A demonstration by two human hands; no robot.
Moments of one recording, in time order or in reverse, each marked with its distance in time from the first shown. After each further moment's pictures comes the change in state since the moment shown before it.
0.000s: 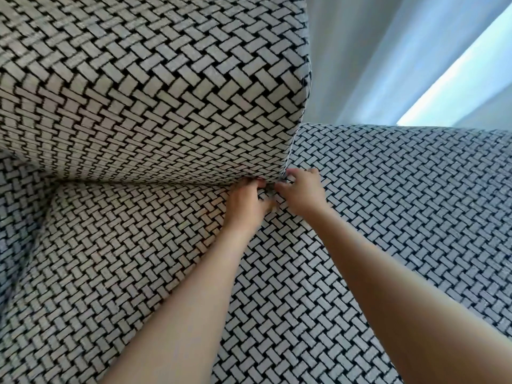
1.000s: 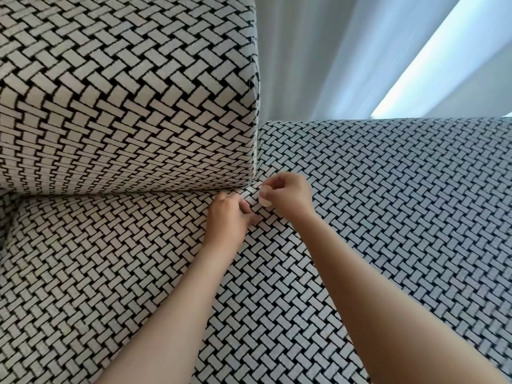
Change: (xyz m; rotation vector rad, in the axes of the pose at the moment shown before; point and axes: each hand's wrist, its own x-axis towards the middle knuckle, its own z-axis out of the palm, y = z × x) left_hand -0.018 0.013 0.015 0.064 0.061 0.004; right_hand -0.010 0.017 -0.020 0.403 -0.012 0.075
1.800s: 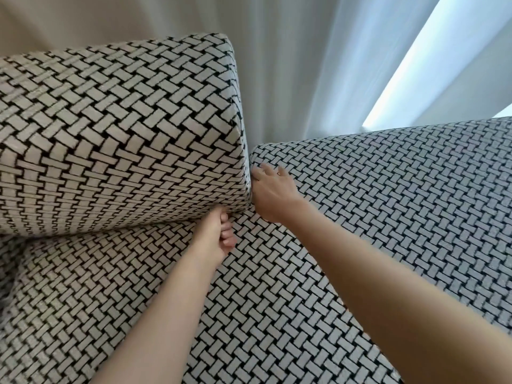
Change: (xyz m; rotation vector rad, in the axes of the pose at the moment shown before) left_hand 0.030 0.011 -0.028 -1.202 -0.191 -0.739; right_hand 0.040 -0.025 0.000 -1.150 -0.113 -0.546
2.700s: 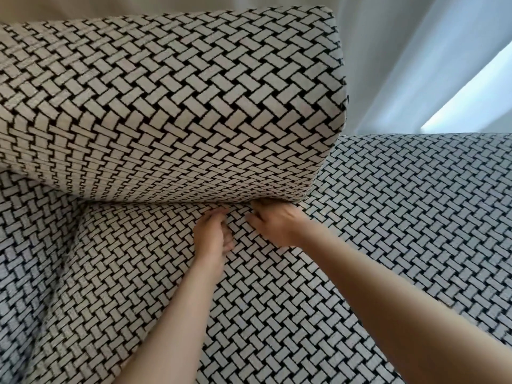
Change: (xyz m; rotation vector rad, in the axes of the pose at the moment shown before) left_hand 0.022 -0.006 -0.097 -0.069 0.164 0.265; right_hand 0.001 -0.084 0.031 0.304 -0.293 -0.131
